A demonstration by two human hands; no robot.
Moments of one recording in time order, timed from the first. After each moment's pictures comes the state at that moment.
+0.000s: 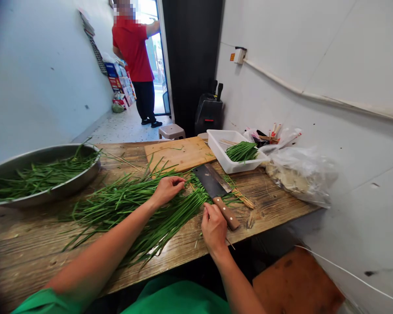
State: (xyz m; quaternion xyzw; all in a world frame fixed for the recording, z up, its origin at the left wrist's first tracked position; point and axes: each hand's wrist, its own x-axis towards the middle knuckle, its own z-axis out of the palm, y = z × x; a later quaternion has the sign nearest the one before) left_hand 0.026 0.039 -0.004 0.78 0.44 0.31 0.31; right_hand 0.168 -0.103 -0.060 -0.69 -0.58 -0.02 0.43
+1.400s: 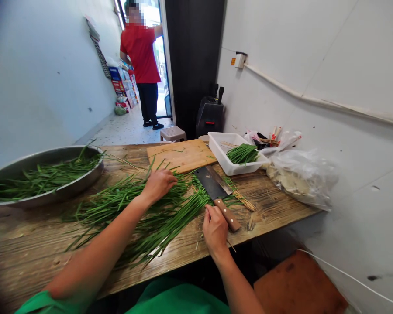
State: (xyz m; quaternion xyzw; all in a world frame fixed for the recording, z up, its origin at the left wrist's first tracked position) left_hand -0.003 0.056 0.021 0.89 0.39 0.22 0.01; right_hand 0.168 -0.103 -0.061 -0.70 -0.58 -0.02 0.43
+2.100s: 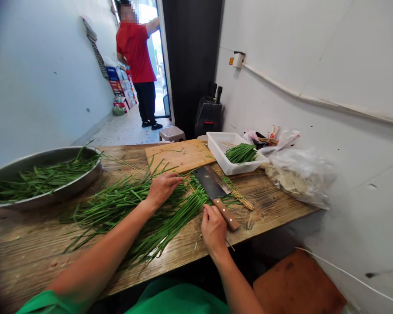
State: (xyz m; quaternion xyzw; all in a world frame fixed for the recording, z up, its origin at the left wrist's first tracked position) left_hand 0.006 0.054 -0.005 0.88 0.36 0.30 0.01; right_hand 0.167 -0.104 -0.059 -0.69 -0.58 -0.02 0.43
